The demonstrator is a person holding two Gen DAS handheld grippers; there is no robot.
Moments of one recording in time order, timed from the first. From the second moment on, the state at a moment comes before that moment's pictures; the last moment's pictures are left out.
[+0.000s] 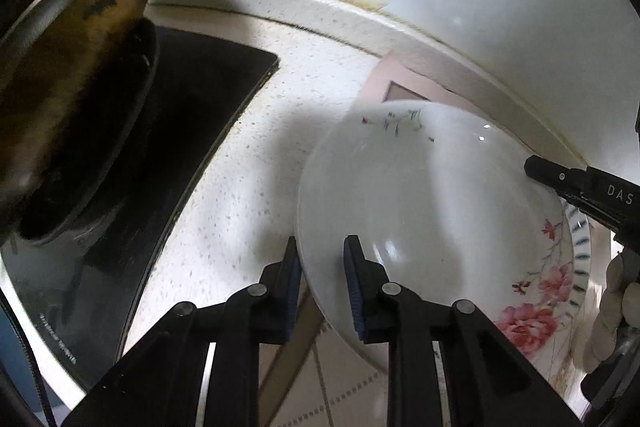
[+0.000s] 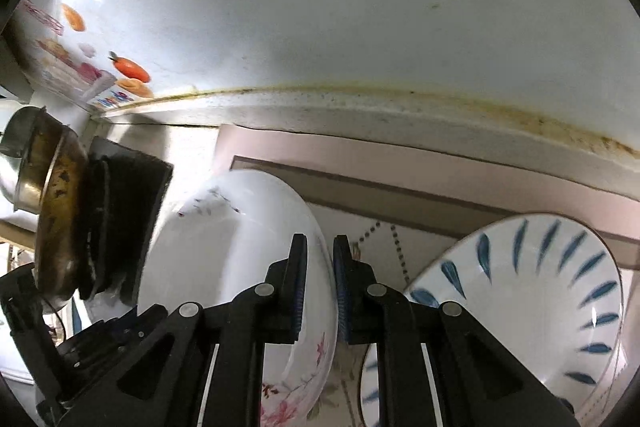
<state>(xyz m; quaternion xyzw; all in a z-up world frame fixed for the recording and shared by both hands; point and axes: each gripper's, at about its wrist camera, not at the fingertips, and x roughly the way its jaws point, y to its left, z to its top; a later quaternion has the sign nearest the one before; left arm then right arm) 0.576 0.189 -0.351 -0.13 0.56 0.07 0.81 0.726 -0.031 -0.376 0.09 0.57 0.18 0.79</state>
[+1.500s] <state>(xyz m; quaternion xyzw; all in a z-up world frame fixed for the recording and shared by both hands) 0.374 -0.003 -0.374 -0.02 0.65 -0.04 0.76 0.373 -0.258 -0.377 0.16 0.60 0.14 0.77</state>
